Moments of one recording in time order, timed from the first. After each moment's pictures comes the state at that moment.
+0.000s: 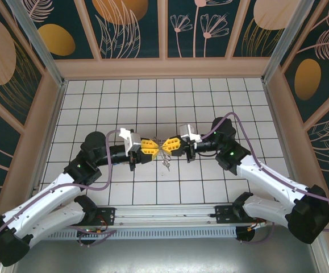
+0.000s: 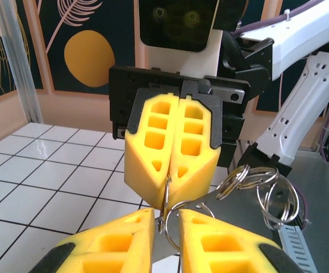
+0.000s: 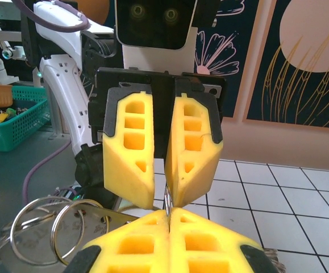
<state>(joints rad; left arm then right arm) -0.73 0.83 0.64 0.13 0.67 -0.02 0.70 1.06 0.71 0.34 -1.00 -0.13</state>
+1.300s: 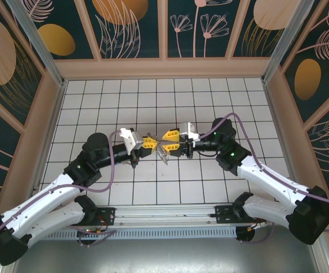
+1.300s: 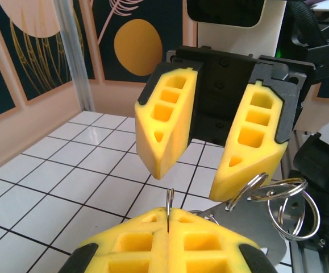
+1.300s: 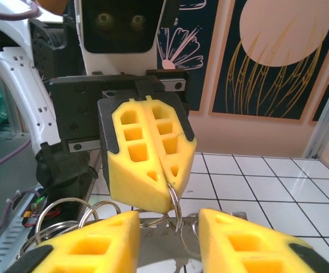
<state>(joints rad) -0.77 0.82 0.65 0.08 0.44 0.06 0.71 1.04 0.71 0.32 -0.84 -0.17</state>
